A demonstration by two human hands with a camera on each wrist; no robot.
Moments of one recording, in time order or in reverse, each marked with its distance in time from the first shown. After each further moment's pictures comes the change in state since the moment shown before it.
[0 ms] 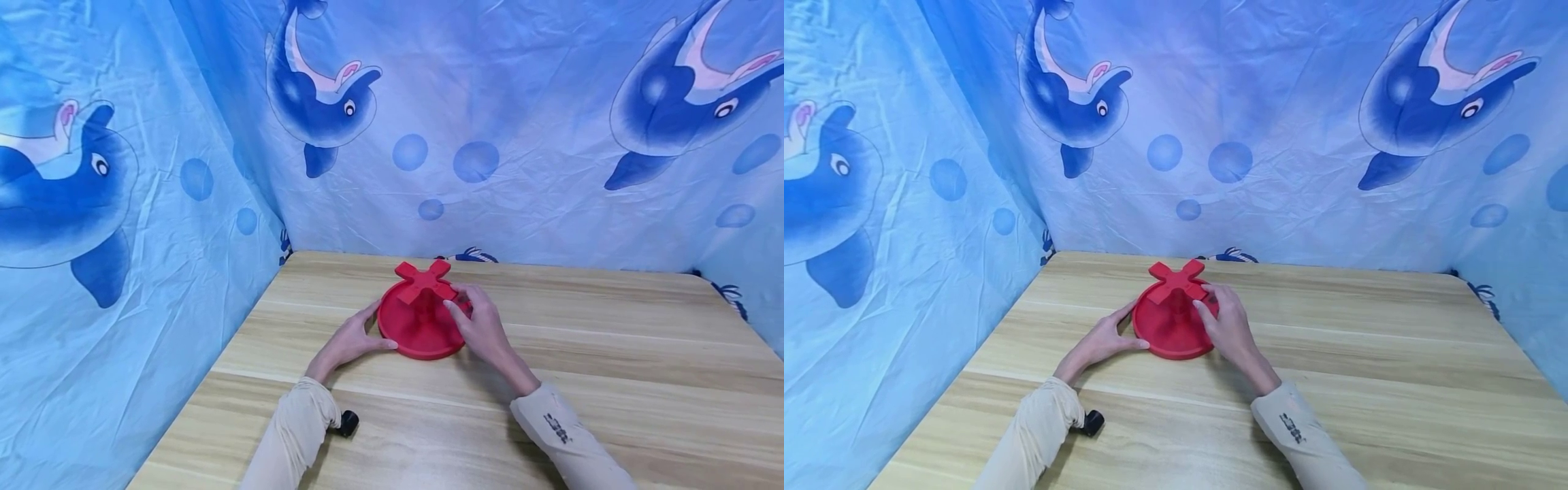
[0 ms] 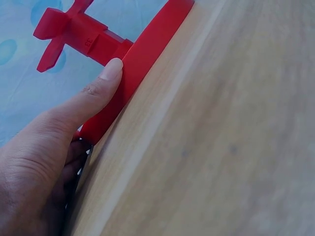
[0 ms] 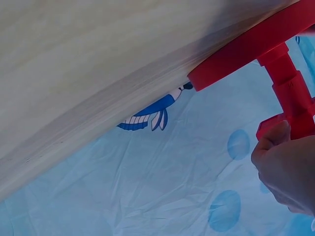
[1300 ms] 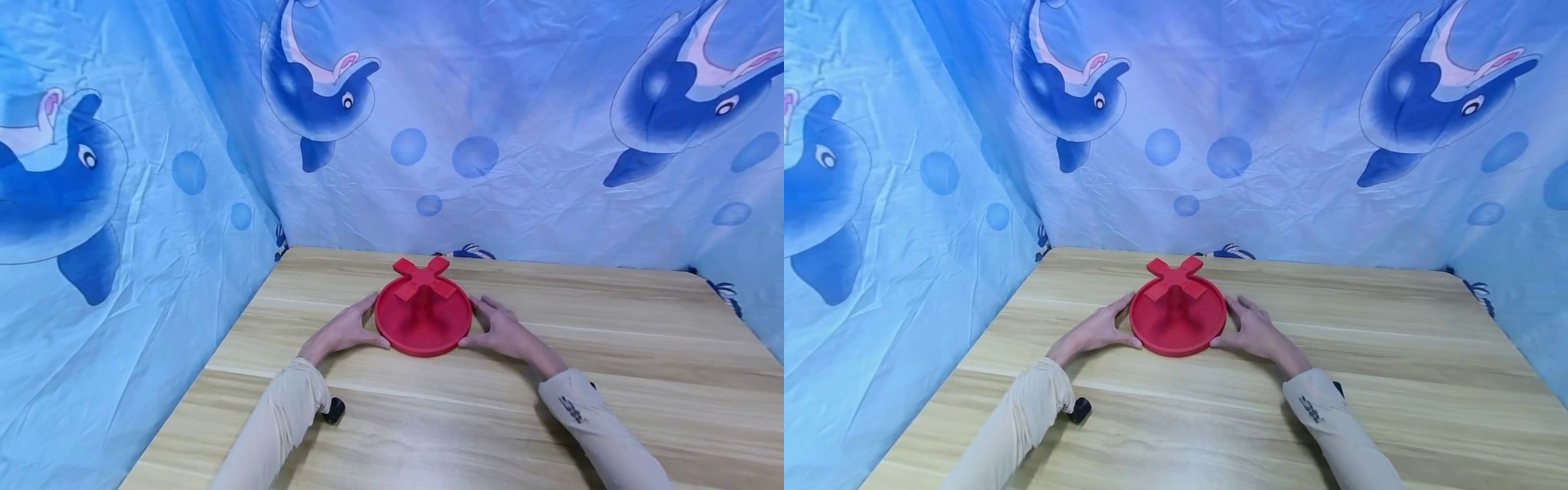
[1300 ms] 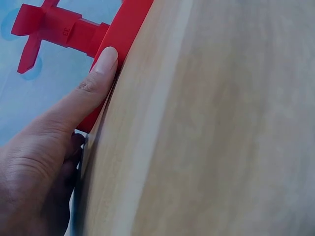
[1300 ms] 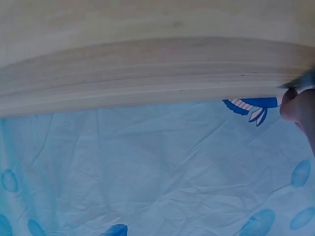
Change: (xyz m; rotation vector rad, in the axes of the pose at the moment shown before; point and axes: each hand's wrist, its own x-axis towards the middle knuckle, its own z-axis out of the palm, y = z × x) left_hand 0.021 -0.006 -0.017 0.144 -0.139 0.086; right_hand 0.000 0.075 -0.037 -0.196 -0.521 0.208
